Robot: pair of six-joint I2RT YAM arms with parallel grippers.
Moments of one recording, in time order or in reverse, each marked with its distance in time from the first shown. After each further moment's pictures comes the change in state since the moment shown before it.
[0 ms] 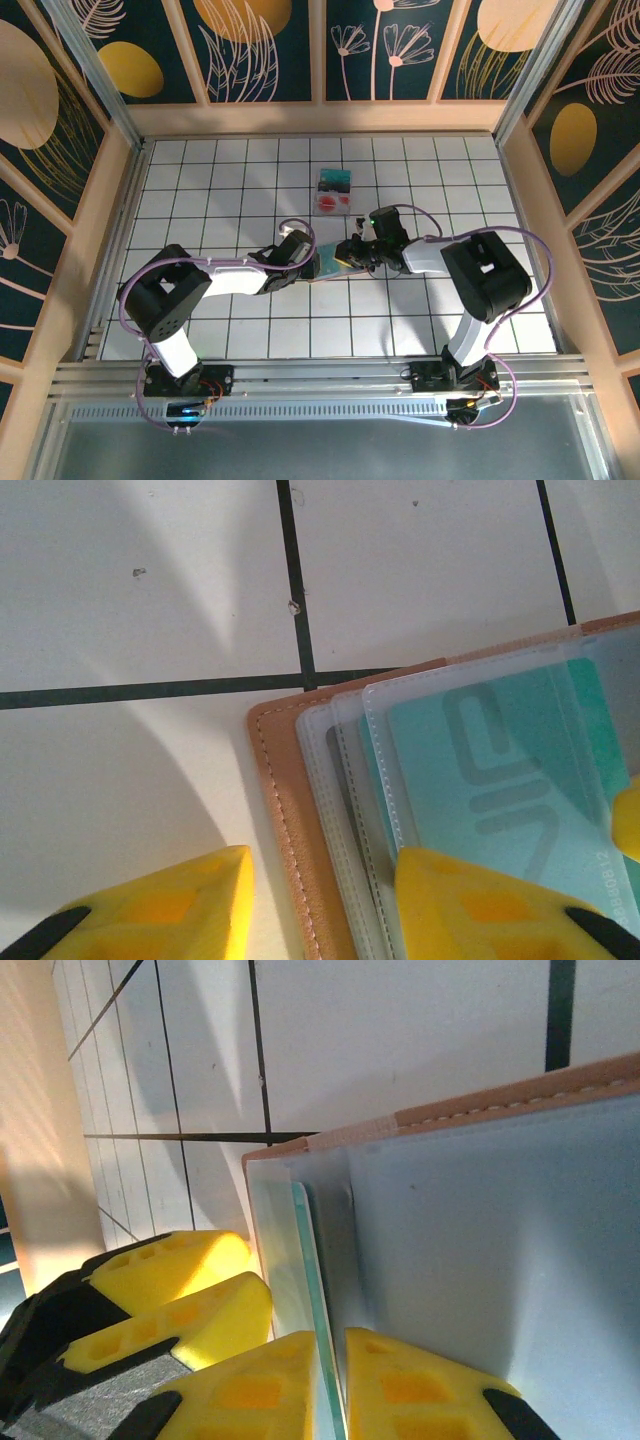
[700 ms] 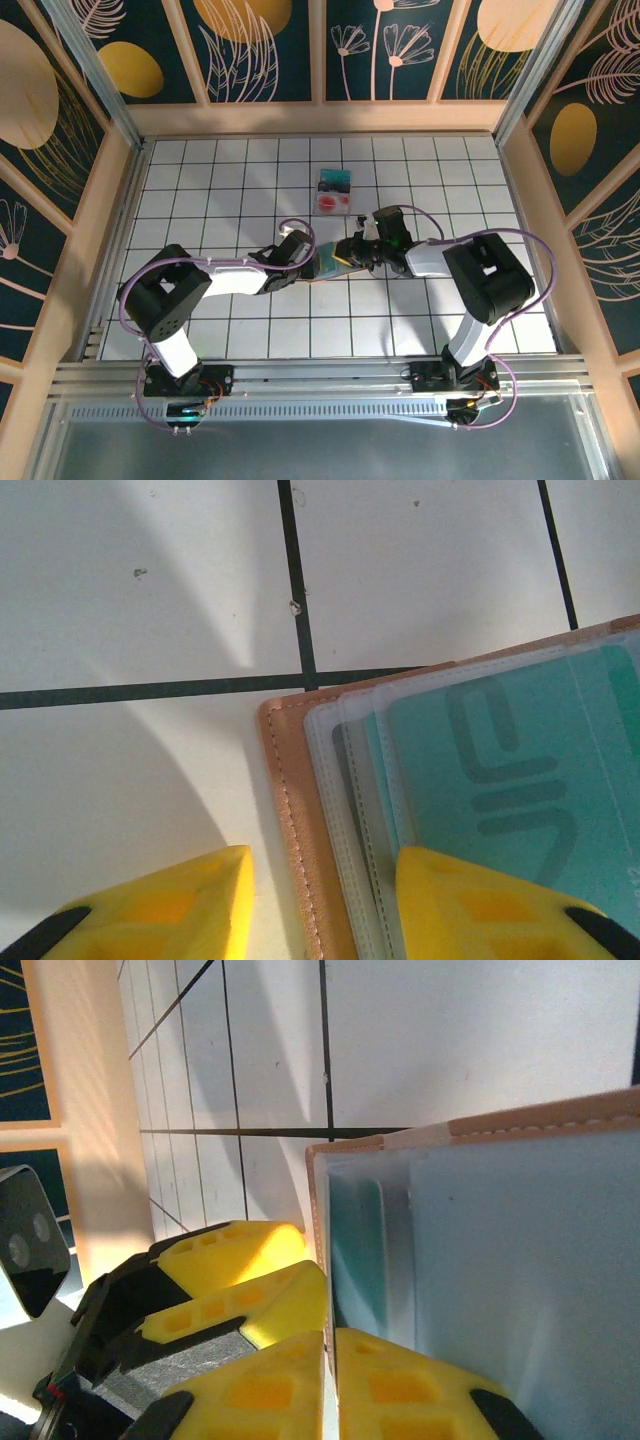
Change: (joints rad) left arm 0.000 0.000 0.000 -0.001 -0.002 0.000; right arm -0.012 -0.016 -0.037 0.111 -0.063 0.053
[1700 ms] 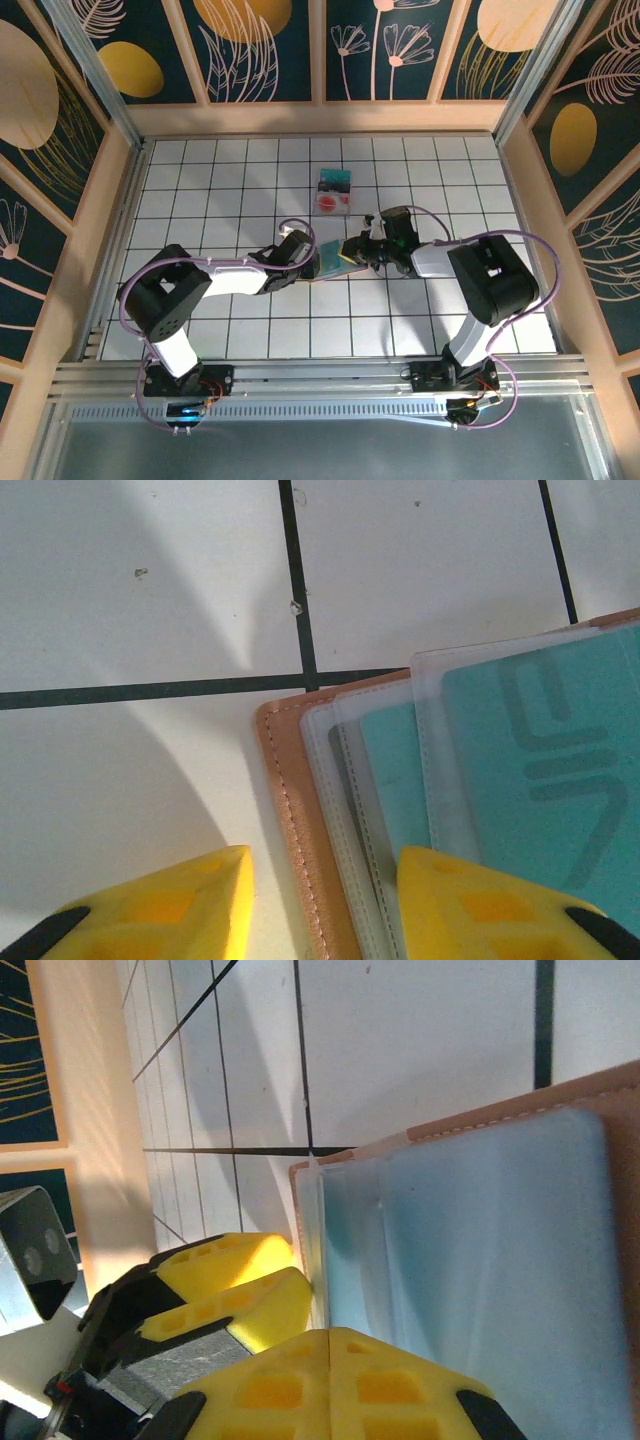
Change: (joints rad) left arm 0.000 0.000 0.000 -0.002 -0.003 0.000; right arm -0.047 -0.022 -0.030 0.003 -0.001 -0.006
